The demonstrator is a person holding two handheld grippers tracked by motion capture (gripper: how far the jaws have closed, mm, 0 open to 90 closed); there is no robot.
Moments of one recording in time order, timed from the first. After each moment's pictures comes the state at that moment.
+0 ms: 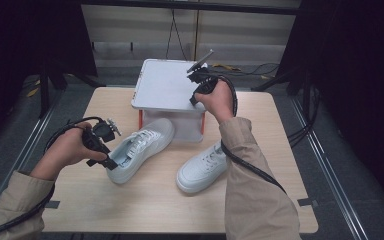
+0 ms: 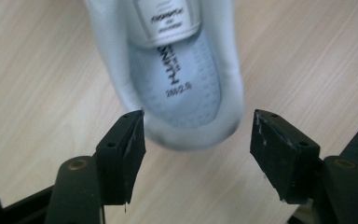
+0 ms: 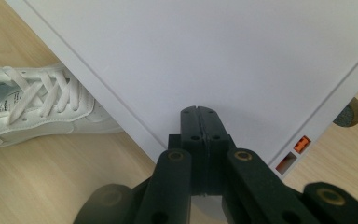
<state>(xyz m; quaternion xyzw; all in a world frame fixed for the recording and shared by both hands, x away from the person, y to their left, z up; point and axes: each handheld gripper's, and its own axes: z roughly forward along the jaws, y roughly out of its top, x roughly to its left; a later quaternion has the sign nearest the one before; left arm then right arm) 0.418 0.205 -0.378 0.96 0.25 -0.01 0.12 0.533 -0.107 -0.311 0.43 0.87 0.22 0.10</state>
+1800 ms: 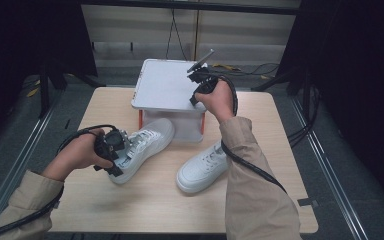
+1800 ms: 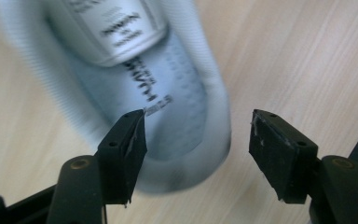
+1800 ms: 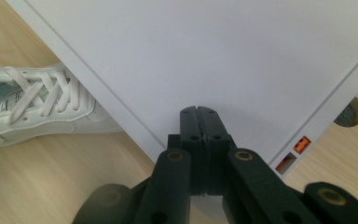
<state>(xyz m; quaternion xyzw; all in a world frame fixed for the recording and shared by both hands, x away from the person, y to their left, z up) 0.420 0.182 -0.408 0.98 0.17 -0.03 0.08 0.534 -0.109 -0.311 0.43 0.87 0.23 0.10</state>
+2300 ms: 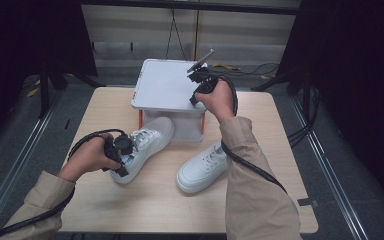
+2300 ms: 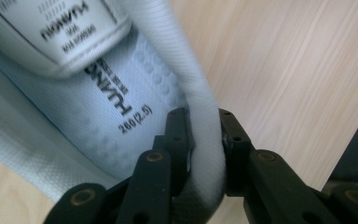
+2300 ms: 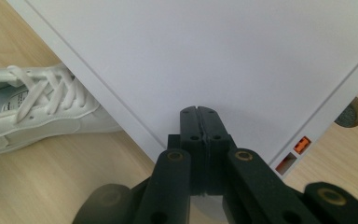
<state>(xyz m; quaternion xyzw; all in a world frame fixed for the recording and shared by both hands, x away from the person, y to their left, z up) 0.421 0.163 -0.406 0.98 0.17 -0.05 0.10 0.535 -0.109 -0.311 0.43 0.87 0.23 0.09</state>
